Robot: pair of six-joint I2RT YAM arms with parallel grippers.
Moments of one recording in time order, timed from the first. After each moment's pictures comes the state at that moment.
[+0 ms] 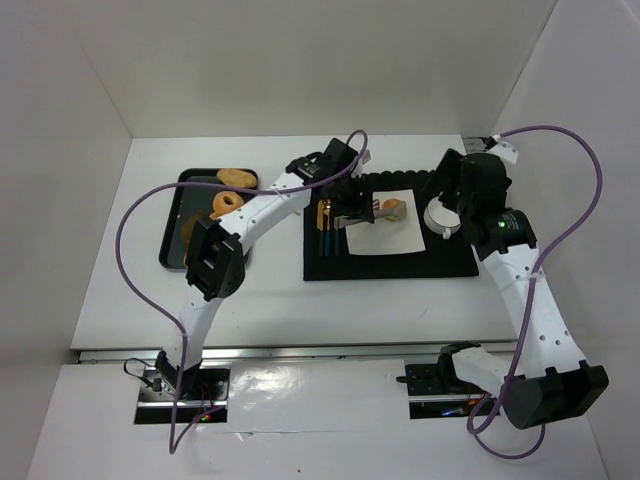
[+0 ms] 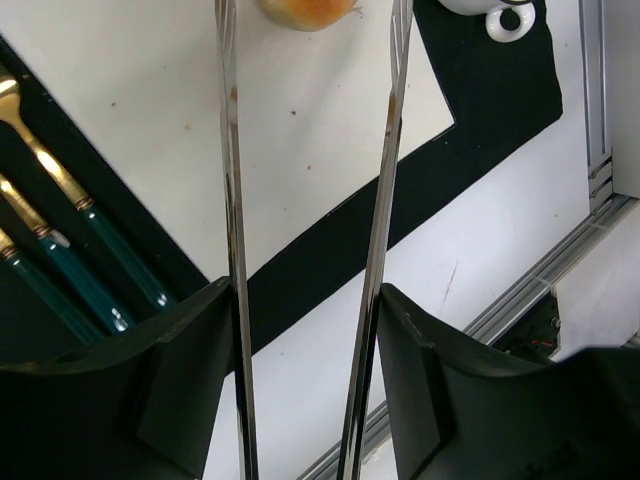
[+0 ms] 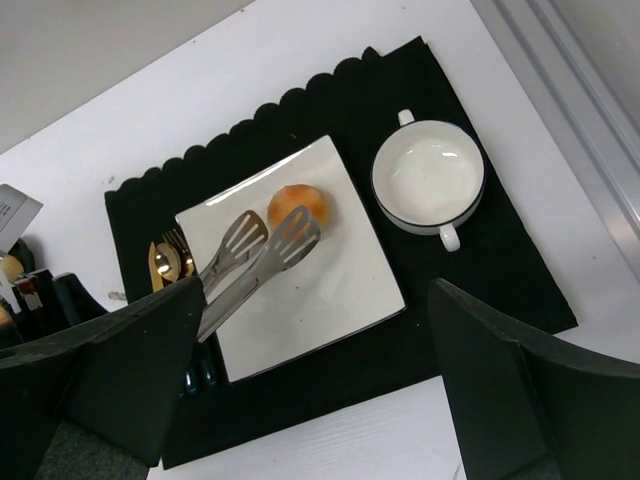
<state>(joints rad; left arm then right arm) -0.68 2.23 2.13 -0.77 0.29 -0.50 0.16 1.09 1.23 -0.62 0.34 0.51</state>
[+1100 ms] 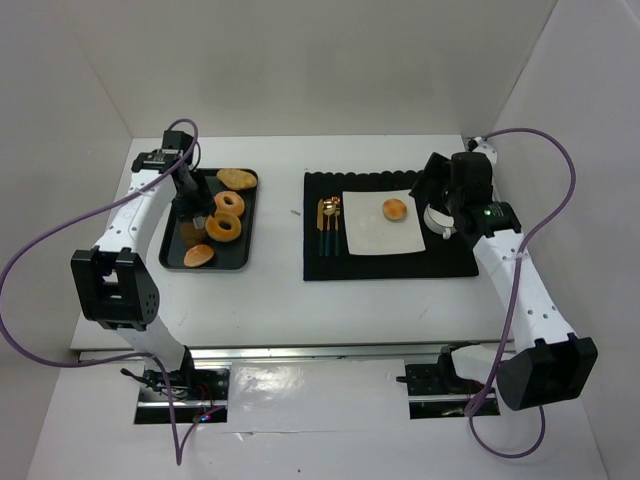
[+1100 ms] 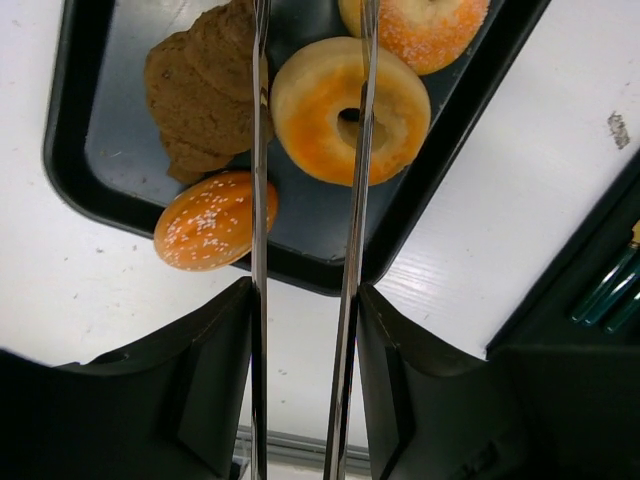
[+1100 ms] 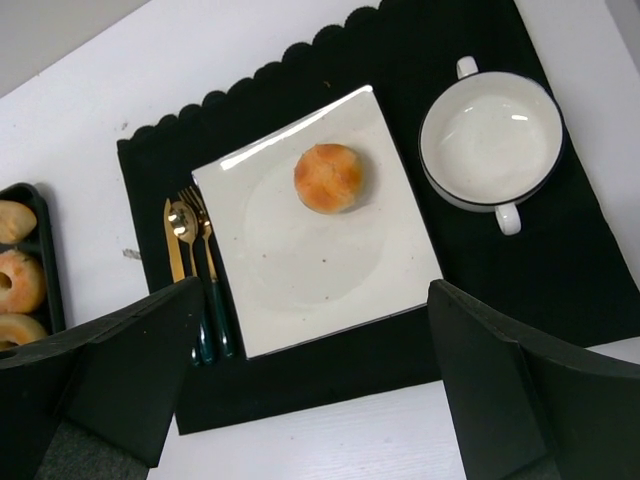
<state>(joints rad) -0.03 1.68 1.57 -1.05 -0.09 -0.48 0.14 1.18 1.20 -0.57 0.19 0.53</state>
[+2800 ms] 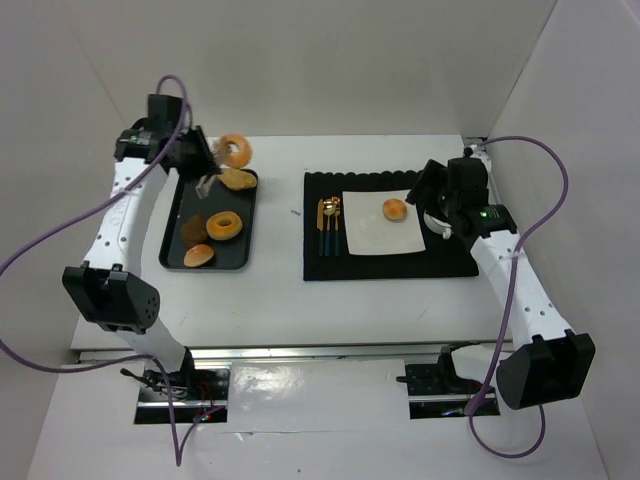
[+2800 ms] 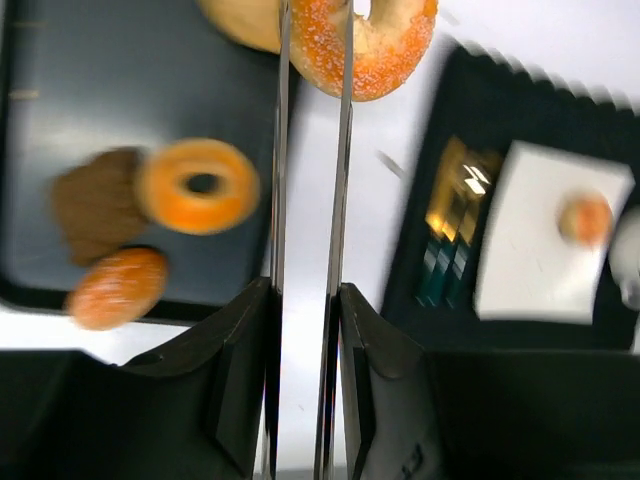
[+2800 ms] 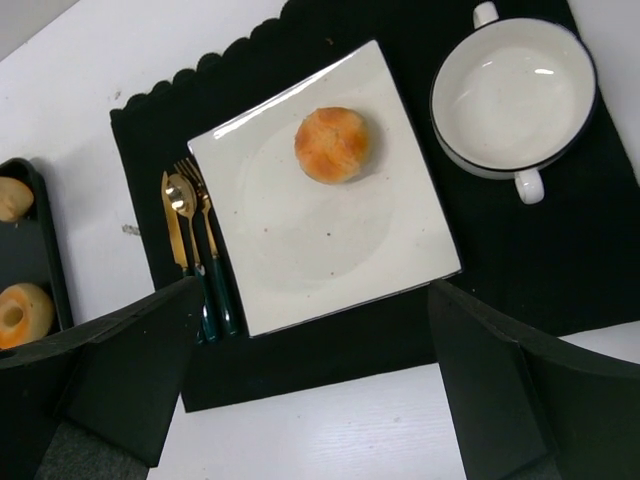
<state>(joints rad) -0.03 1.65 1.84 -1.03 0.06 -0.47 0.14 1.19 1.13 -0.56 0.14 0.57</state>
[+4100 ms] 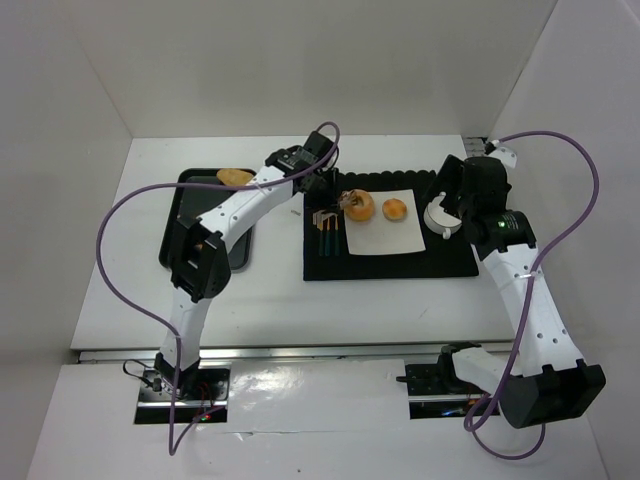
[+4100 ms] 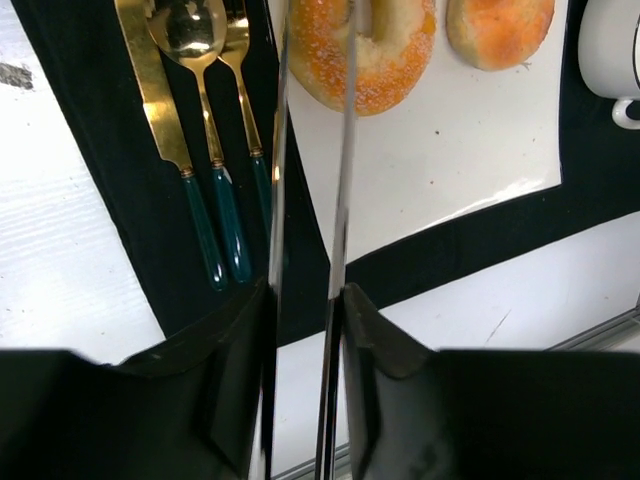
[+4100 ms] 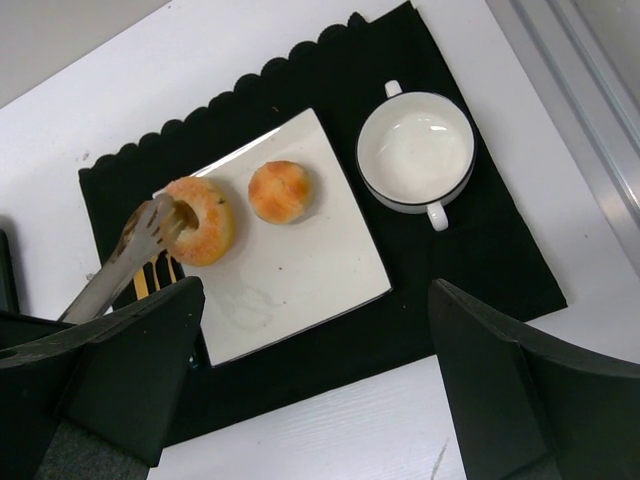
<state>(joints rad) -0.61 2.13 2.05 -0.89 0.08 -0.61 0.12 1.09 1.20 -0.65 0.30 0.50</state>
